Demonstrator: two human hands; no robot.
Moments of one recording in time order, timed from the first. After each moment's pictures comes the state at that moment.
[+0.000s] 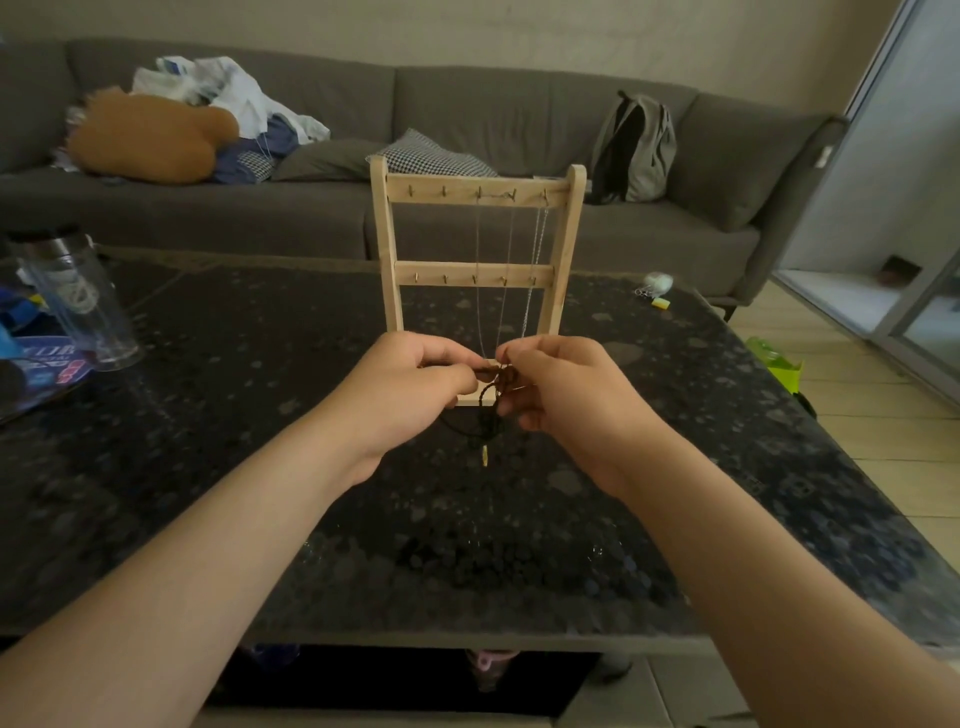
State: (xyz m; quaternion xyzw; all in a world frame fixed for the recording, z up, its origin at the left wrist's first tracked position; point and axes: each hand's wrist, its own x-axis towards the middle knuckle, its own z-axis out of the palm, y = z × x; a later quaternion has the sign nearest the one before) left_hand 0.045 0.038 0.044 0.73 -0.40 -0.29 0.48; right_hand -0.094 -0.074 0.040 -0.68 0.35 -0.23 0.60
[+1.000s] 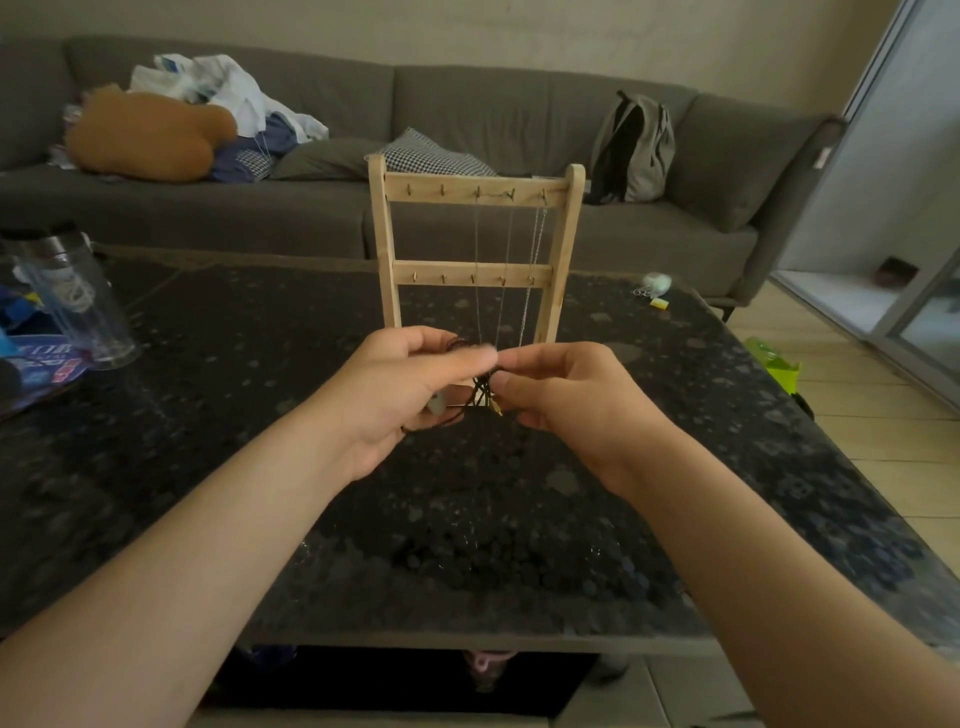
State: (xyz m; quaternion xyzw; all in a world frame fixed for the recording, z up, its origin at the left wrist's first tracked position) left_hand 0.052 0.034 0.040 0.66 -0.30 -0.39 0.57; right_hand -0.102 -0.082 0.036 -0.71 0.32 -0.22 0.59
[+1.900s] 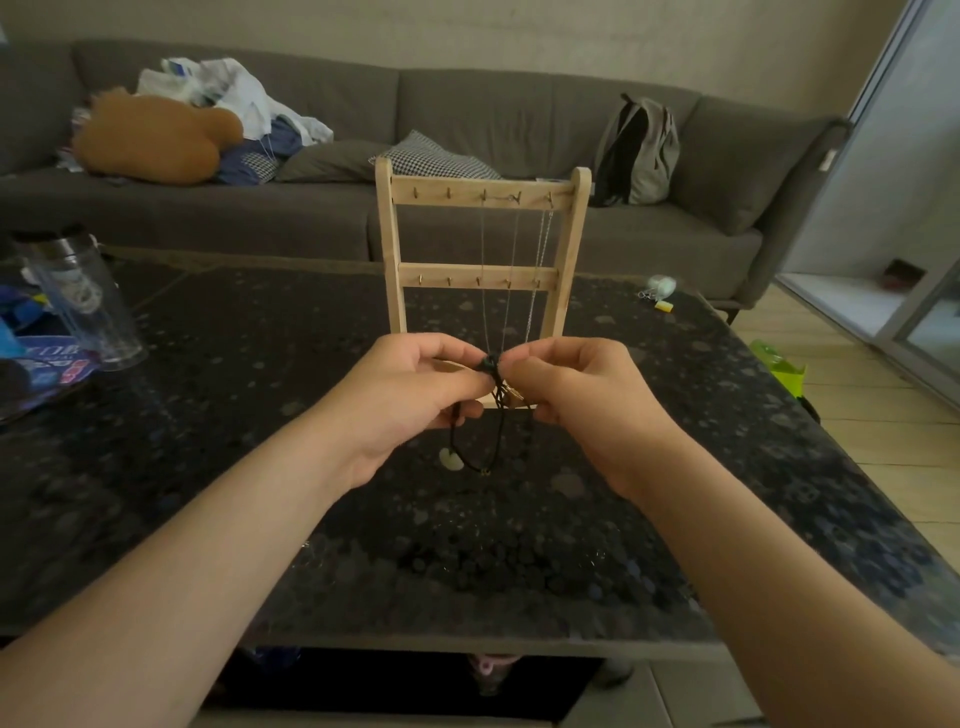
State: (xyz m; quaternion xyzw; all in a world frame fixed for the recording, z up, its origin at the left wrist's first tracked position) left_hand 0.050 0.039 0.041 0.69 -0.36 -0.34 0.53; right_hand -0.103 -0.079 0.038 -0.70 0.33 -0.27 0.57
